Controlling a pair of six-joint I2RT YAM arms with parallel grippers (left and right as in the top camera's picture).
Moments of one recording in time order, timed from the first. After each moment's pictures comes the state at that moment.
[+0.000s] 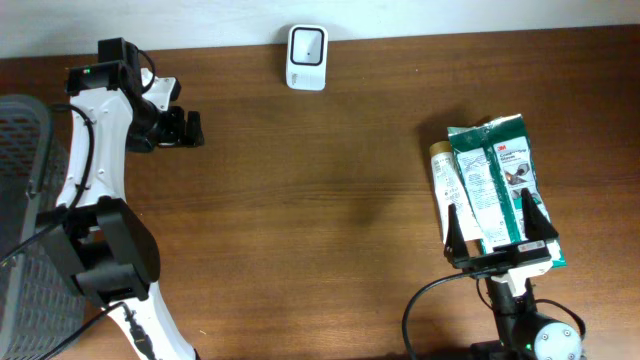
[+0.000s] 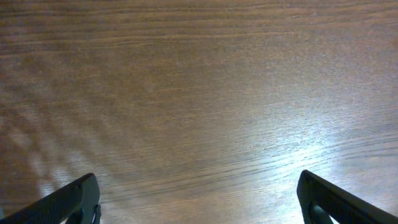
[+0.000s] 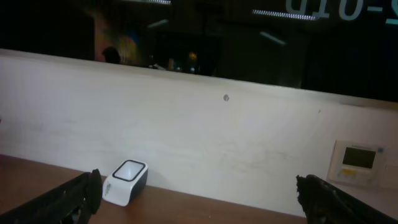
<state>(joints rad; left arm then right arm) 0.13 2.12 1.96 -1.24 0.16 0.19 0.07 0.02 0.13 0.21 -0.09 -0.10</state>
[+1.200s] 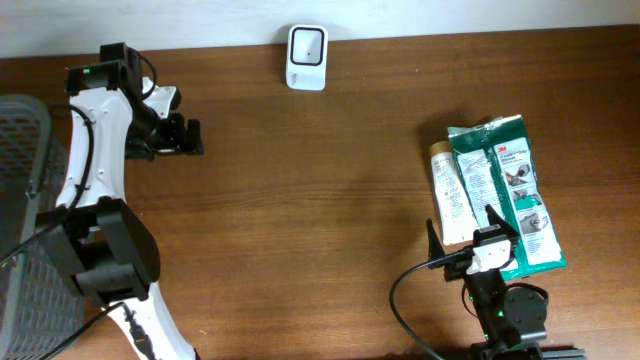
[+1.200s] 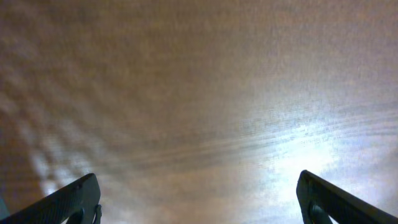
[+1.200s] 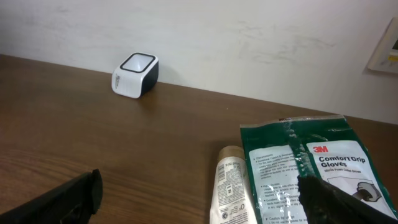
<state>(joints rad) 0.13 2.12 1.96 -1.34 0.14 0.17 0.07 0.01 0.01 -0.06 -0.09 -0.10</state>
